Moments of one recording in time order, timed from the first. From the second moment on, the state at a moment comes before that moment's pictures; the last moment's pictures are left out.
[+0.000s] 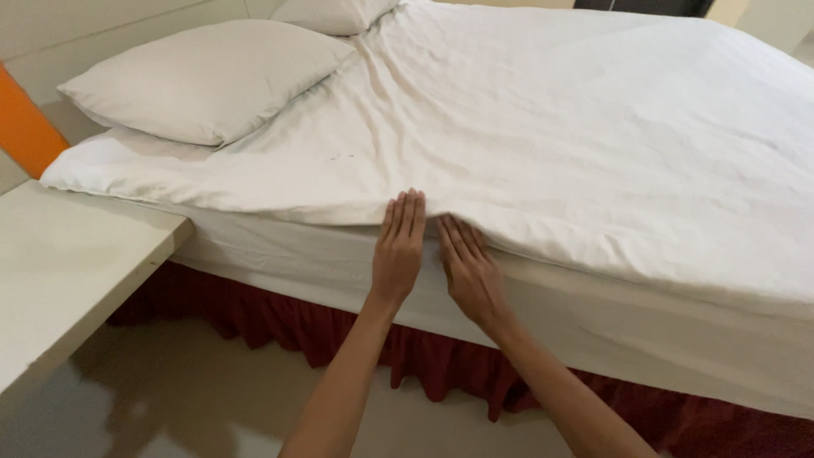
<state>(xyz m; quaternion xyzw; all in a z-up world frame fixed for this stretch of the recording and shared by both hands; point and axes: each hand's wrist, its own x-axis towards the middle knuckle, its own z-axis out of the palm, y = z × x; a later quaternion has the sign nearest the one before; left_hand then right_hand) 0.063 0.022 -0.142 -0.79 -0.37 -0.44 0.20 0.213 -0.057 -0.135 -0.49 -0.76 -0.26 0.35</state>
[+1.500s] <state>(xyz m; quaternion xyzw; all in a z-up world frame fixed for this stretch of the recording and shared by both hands) 0.065 0.011 -0.151 -0.85 -0.33 -0.32 0.25 0.224 -0.058 -0.114 -0.50 -0.77 -0.28 0.28</state>
